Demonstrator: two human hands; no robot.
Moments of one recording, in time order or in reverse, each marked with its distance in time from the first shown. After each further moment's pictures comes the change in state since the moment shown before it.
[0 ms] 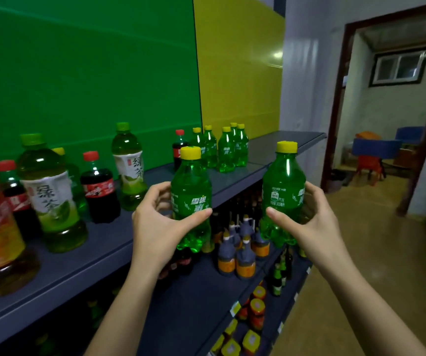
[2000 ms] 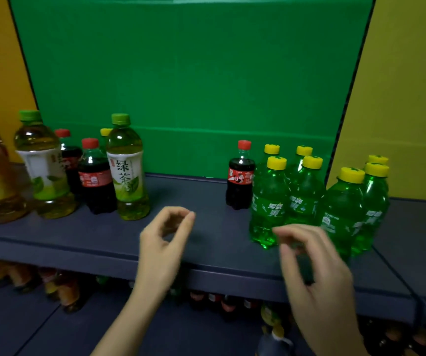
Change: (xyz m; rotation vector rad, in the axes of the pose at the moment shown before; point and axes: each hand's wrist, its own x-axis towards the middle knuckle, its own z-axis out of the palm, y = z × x) left_hand 0.134 -0.114 0.196 0.454 0.733 -0.090; right_hand 0.320 0.171 0.110 0.471 -0.582 -0.726
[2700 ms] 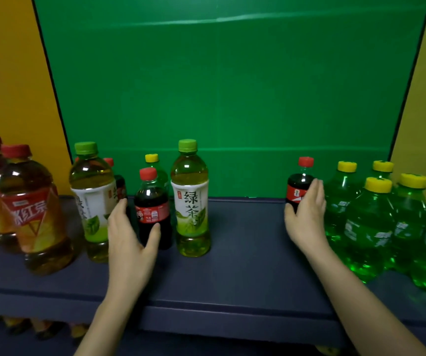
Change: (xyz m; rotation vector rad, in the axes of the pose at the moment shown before) left_hand 0.106 -0.081 -0.152 0.558 0.152 0.077; right_hand 0.109 0.052 0.173 -0.263 -0.038 0.489
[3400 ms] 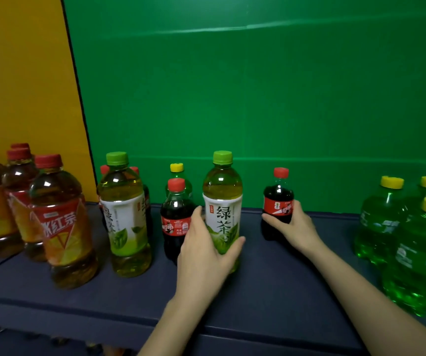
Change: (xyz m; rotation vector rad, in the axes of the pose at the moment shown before) left_hand 0.005 0.036 0.033 -0.084 -0.275 -0.014; right_hand 0.024 -0.013 0.061 0.183 -0.304 0.057
